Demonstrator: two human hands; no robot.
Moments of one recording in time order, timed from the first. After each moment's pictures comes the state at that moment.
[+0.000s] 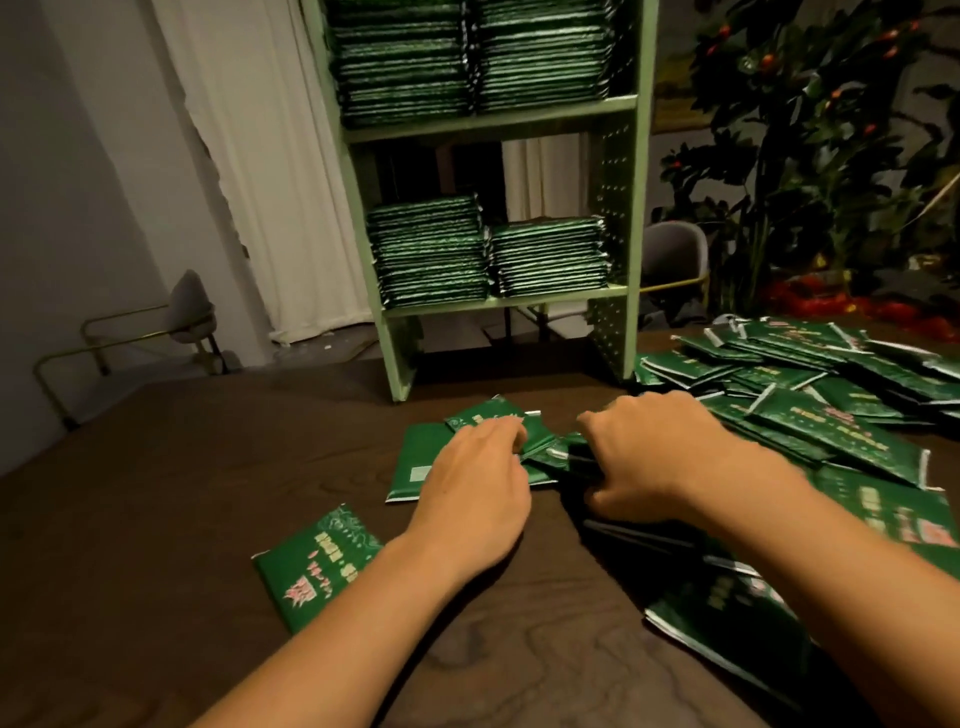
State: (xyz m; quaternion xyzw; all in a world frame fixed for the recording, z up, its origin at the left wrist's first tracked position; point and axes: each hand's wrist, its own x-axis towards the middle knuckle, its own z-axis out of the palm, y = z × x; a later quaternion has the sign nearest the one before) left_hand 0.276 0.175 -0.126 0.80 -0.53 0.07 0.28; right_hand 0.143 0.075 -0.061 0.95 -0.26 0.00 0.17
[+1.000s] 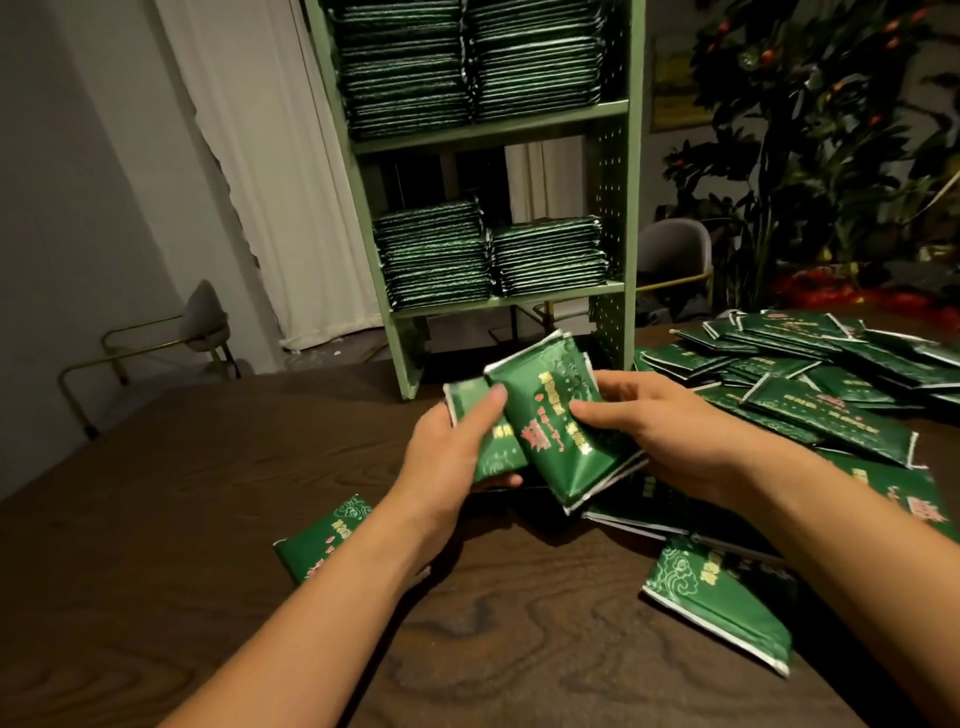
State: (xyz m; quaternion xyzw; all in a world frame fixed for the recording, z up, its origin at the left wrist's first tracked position) left_hand 0.274 0.198 -0.103 0.60 -0.32 -0.26 0.69; right_hand 0.132 0.059 -0.082 0.71 -0.17 0.17 -0.66
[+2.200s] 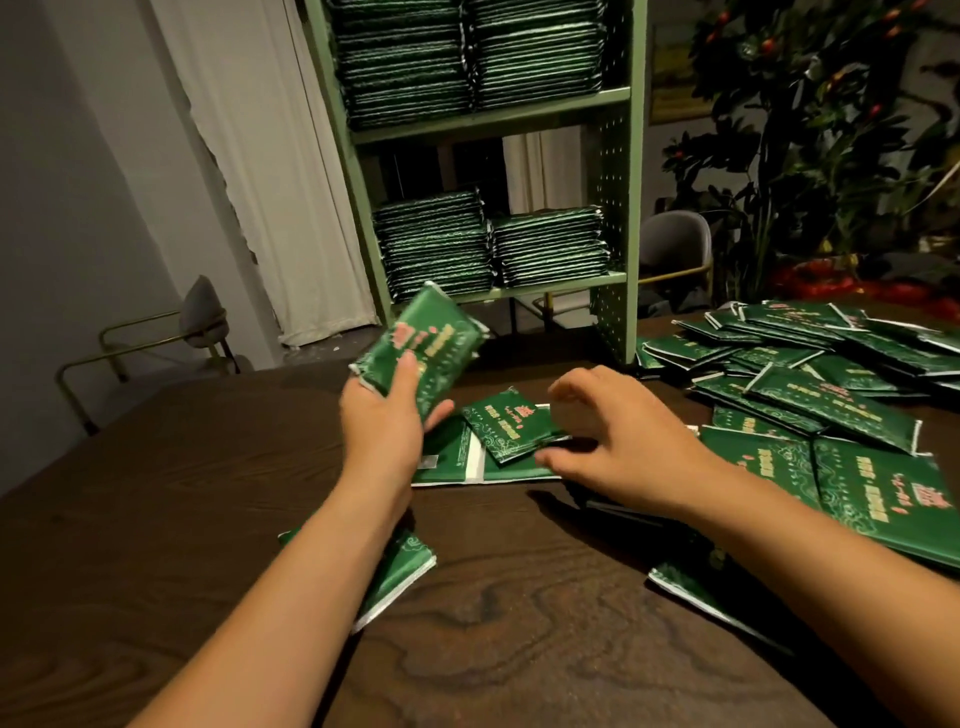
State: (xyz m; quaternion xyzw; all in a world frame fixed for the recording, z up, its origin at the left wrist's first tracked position) left_hand 0.309 0.201 -0.089 0.57 -0.18 -0.09 0.80; right_hand 0.144 0.071 -0.105 0.93 -0.20 0.25 -0.18
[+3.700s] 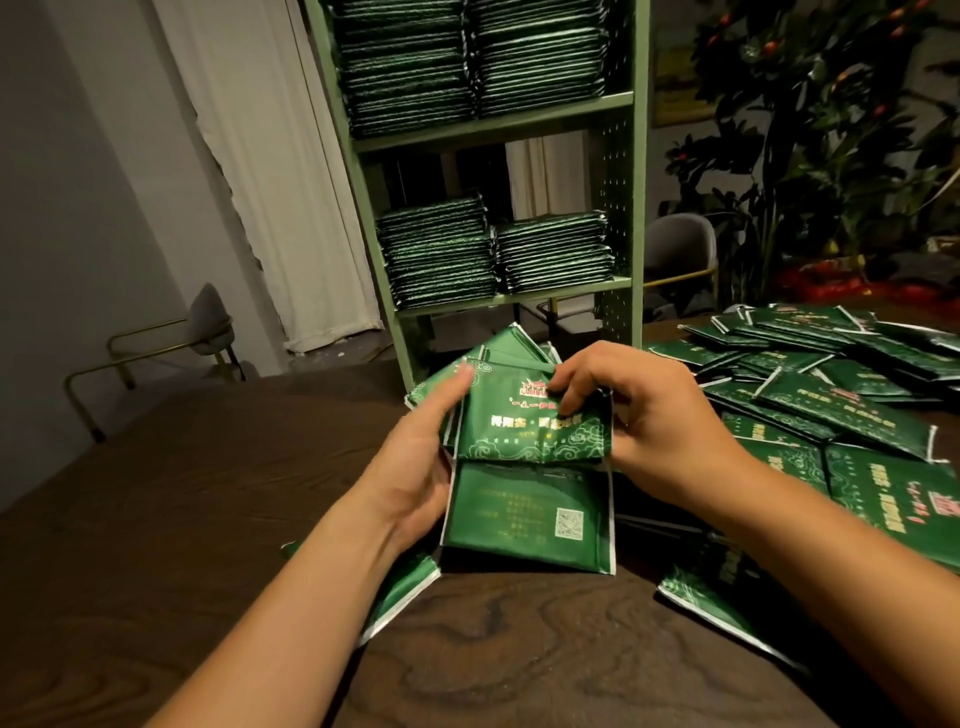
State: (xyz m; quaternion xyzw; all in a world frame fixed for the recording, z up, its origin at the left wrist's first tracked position) left_hand 0.292 0.211 -0.092 0.53 -0.25 -0.39 0.71; right_hand 0.142 0.063 -0.095 0.85 0.03 0.45 -0.26
